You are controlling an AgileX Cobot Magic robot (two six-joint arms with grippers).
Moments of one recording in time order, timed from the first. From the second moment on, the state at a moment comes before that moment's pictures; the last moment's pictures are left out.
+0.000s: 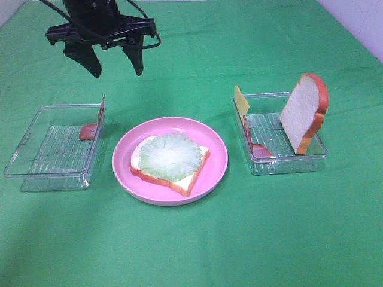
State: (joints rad) left arm -0.38 2.16 -2.03 -0.11 1.21 -0.27; right arm -0.05 0.00 -0.50 0.09 1.07 -0.08
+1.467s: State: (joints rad) left arm -0.34 2.35 -2.03 0.03 1.21 -0.30; right arm -0.05 0.00 -0.50 0.09 1.07 -0.08
